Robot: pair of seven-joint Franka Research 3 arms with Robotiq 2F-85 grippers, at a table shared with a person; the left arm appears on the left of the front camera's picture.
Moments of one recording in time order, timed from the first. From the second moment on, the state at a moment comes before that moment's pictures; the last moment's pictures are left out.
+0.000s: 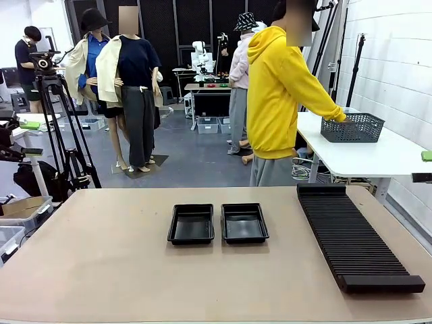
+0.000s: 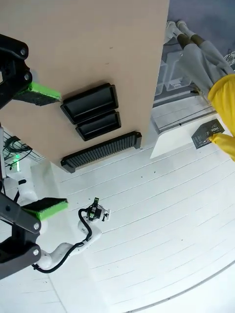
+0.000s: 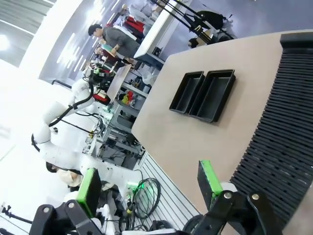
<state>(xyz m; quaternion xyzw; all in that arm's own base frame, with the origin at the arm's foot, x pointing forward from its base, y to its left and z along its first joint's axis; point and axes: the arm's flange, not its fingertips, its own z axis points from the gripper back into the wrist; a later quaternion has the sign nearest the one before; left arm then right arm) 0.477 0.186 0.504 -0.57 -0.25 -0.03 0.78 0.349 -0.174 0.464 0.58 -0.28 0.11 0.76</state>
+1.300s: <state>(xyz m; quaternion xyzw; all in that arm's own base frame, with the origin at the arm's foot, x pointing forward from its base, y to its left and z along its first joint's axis) 0.479 0.190 0.500 -0.57 -0.24 -0.04 0.78 0.350 -0.177 0.474 0.58 -0.28 0.13 0.76</state>
